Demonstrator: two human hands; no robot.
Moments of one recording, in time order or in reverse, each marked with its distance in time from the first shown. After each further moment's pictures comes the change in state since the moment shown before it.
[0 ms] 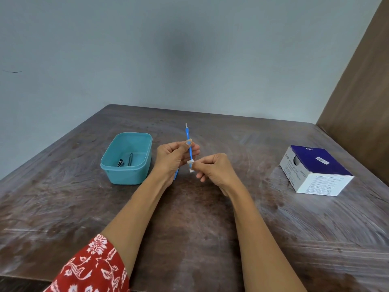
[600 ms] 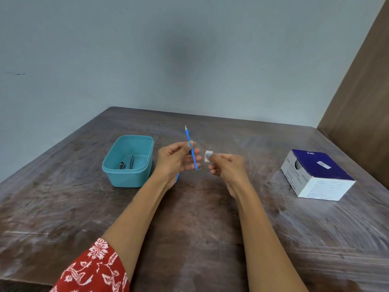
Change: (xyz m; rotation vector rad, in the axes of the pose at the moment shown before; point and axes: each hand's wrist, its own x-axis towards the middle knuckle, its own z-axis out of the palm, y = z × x) left_hand -0.001 0.006 0.002 -0.046 0.004 -0.060; right_hand 0.007 0.001 -0.012 0.318 0.255 0.045
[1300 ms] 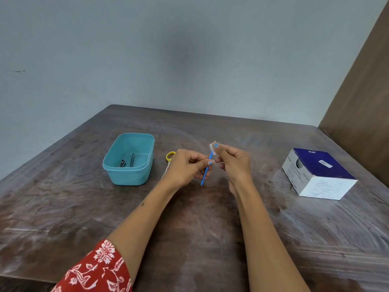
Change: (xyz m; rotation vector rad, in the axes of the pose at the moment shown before) left_hand -0.008 -0.015 0.010 0.440 -0.221 0.120; right_hand -0.006 -0.011 0.003 0.070 0.095 -0.157
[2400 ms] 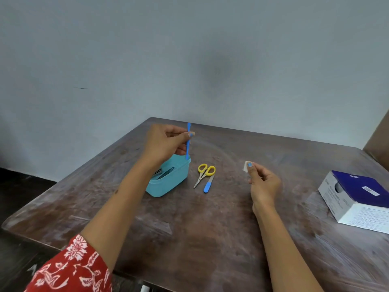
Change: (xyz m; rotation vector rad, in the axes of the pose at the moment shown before) left_hand -0.032 0.089 -0.100 0.189 0.446 0.061; right_hand 0.011 0.037 0.006 -0.048 0.251 -0.105
